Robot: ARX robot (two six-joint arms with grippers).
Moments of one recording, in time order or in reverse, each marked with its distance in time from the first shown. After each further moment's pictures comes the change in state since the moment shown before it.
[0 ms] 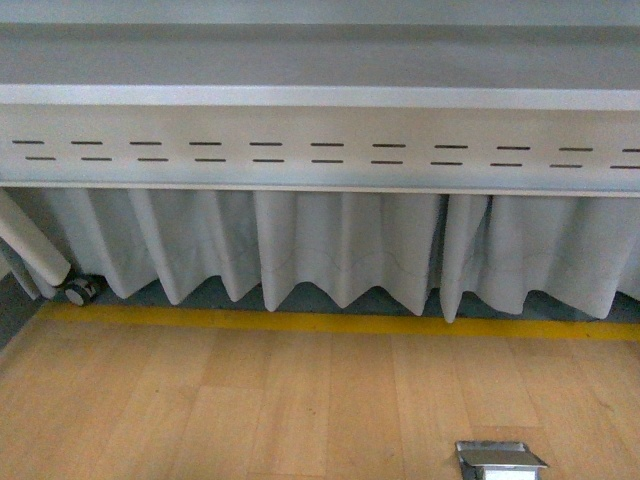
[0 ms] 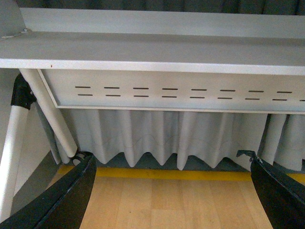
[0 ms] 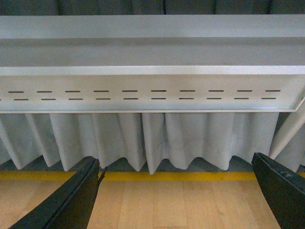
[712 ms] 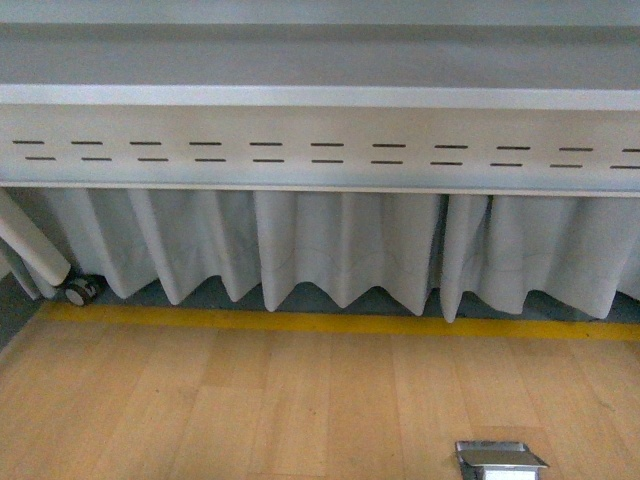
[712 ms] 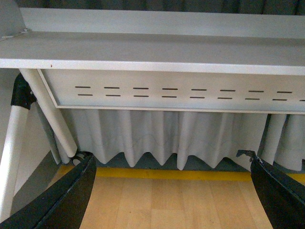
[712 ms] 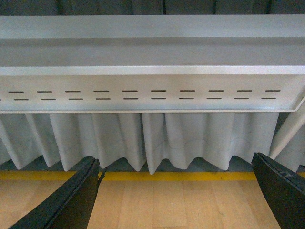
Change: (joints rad) left arm 0.000 0.000 0.000 0.000 0.000 0.000; right arm 0.000 0.000 0.000 0.000 0.000 0.000
